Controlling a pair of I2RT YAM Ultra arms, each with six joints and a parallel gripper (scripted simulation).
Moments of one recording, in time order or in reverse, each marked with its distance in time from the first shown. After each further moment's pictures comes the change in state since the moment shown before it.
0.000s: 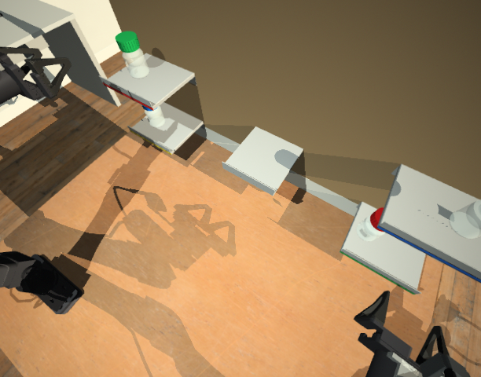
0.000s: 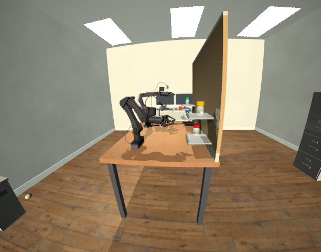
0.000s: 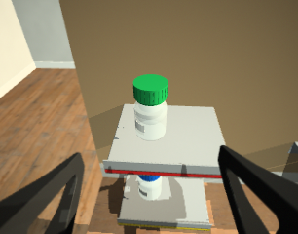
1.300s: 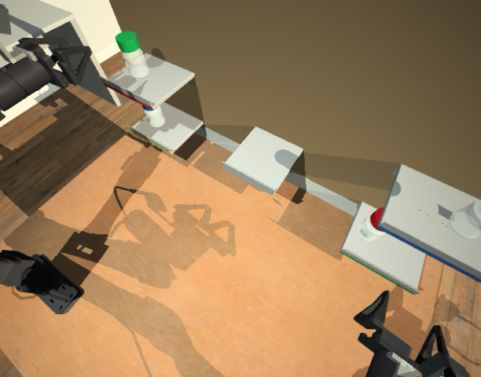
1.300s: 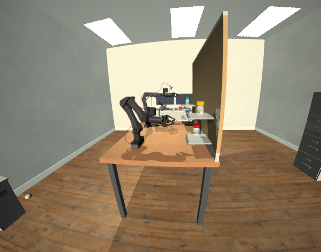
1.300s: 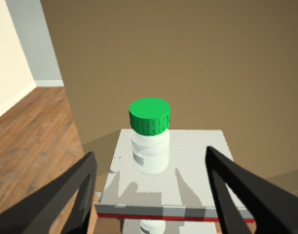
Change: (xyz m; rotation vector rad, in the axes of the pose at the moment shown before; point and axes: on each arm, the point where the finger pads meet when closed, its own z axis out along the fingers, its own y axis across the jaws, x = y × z) left arm 0.000 -0.002 0.058 0.012 -0.074 0.022; right arm 0.000 0.001 0.000 -0.005 0.000 0.000
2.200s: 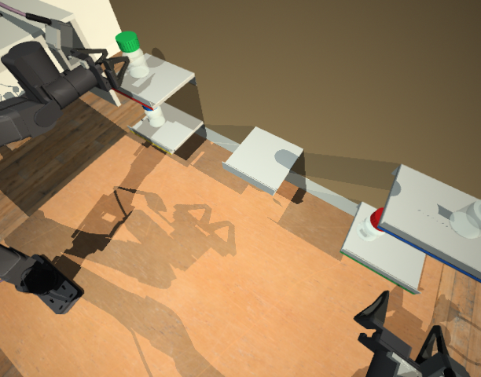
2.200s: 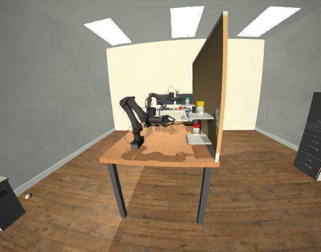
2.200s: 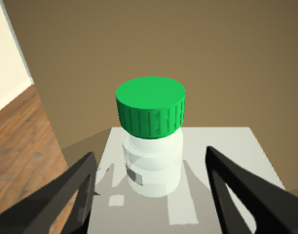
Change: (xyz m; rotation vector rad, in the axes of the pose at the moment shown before) left arm 0.063 0.003 0.085 0.007 0.014 0.011; right arm 0.000 0.000 0.000 0.000 0.000 0.000
